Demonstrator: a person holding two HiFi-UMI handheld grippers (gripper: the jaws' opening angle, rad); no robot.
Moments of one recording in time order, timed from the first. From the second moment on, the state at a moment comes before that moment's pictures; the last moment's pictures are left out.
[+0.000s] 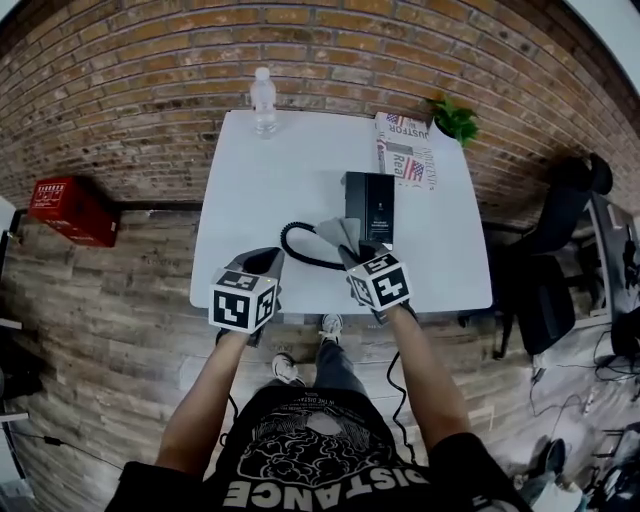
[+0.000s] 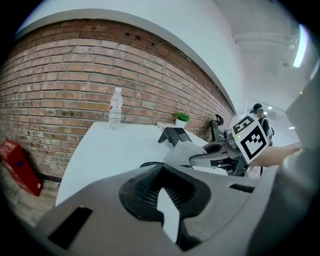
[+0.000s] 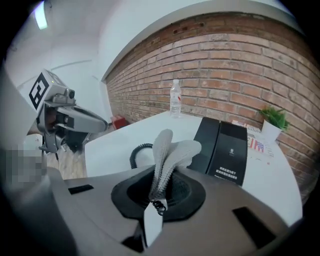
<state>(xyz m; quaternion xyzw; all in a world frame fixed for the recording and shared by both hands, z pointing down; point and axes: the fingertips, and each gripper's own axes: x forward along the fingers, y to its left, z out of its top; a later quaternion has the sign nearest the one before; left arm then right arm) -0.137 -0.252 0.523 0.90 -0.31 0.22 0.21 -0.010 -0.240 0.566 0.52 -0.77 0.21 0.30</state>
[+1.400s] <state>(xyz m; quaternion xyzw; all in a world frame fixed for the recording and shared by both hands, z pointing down) -0.097 -0.263 0.439 0.93 -0.31 0.17 0.13 0.058 -0.197 0.401 0.66 -0.73 0.11 0.14</state>
